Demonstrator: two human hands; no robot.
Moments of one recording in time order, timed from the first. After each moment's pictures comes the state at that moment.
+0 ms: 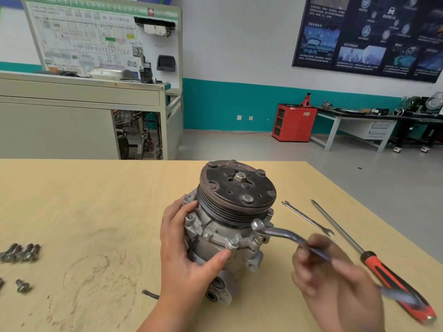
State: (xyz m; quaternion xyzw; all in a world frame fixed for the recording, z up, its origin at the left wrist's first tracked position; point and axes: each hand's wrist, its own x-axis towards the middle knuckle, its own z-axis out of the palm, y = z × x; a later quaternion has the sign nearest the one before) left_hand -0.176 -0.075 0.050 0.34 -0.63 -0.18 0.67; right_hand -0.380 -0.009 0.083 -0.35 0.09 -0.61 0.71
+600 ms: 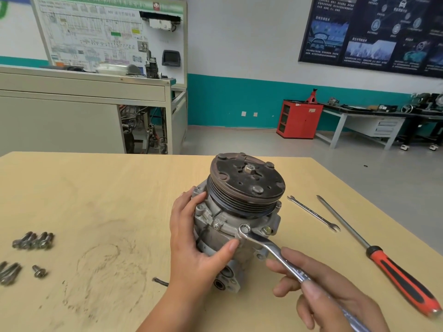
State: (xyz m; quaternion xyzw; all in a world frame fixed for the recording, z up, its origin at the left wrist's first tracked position) left_hand -0.176 -0.074 0.049 0.35 -0.63 -0.19 0.67; right_hand -0.328 0.033 0.089 -0.59 0.40 -0.63 0.32
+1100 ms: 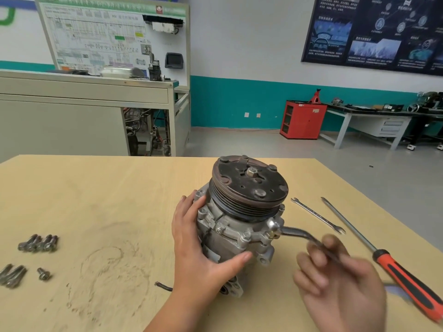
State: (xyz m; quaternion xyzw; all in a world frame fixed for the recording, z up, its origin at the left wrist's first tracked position) left_hand -0.177 -0.073 0.045 0.39 -0.63 -0.17 0.65; right_hand -0.367 -0.016 0.080 -0.33 0.08 -0.64 0.69
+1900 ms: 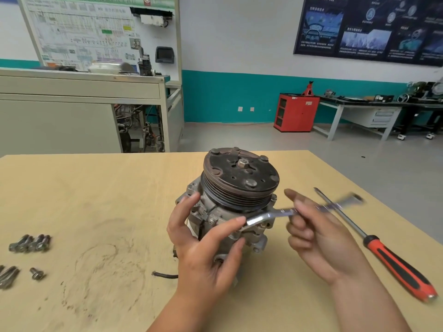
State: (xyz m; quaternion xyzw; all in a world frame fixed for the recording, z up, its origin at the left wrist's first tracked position) left_hand -0.188 -0.062 0.047 0.30 -0.68 0.01 0.67; right_hand -0.361 -0.032 0.104 -0.38 0.35 -0.63 0.58
